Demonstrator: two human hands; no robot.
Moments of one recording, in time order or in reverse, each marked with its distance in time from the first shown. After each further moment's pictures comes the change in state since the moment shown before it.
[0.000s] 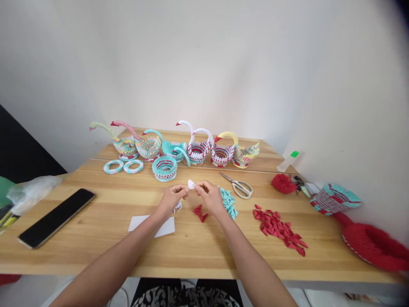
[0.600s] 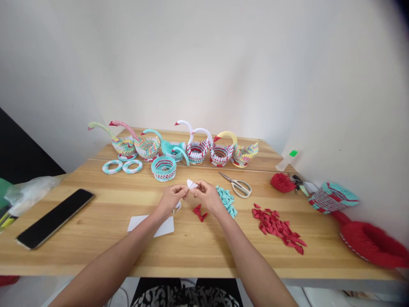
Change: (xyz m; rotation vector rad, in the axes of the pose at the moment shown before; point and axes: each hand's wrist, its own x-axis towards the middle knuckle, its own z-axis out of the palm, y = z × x) left_hand 0.000 0.000 0.000 0.007 -0.051 0.017; right_hand 0.002 -0.002 0.001 0.187 -0.113 0.080
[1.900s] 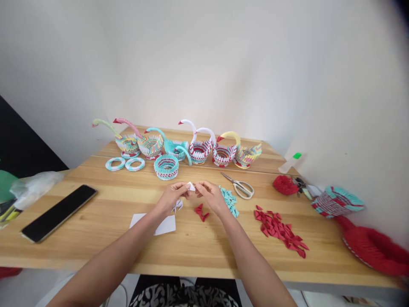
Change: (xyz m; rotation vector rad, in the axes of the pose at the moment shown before) left_hand 0.003 0.000 -0.004 -0.199 -0.092 -0.035; right_hand -0.003 -0.006 -0.004 -0.018 -0.056 -0.024
